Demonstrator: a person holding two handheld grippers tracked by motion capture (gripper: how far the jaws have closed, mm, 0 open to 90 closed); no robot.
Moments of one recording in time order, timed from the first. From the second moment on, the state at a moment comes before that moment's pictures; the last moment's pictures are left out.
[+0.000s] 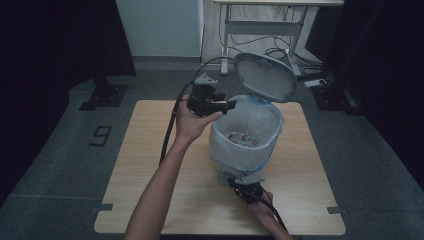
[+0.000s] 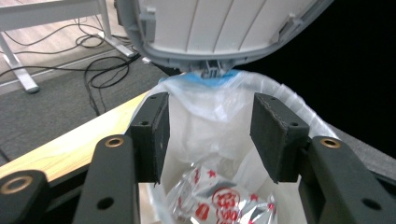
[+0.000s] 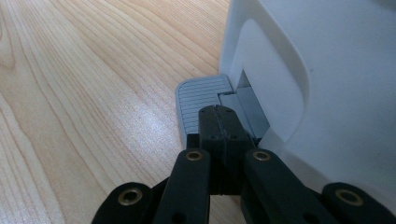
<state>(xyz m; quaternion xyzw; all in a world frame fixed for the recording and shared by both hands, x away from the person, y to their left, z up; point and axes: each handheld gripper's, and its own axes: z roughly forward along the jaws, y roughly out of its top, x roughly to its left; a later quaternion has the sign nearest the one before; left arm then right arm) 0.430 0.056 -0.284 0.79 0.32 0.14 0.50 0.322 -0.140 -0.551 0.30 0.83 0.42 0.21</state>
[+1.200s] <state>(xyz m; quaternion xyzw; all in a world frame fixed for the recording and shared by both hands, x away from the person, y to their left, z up) 0.370 0.141 -0.308 0.78 0.34 0.17 0.51 0.321 -0.139 -0.551 0.30 0.83 0.42 0.21</state>
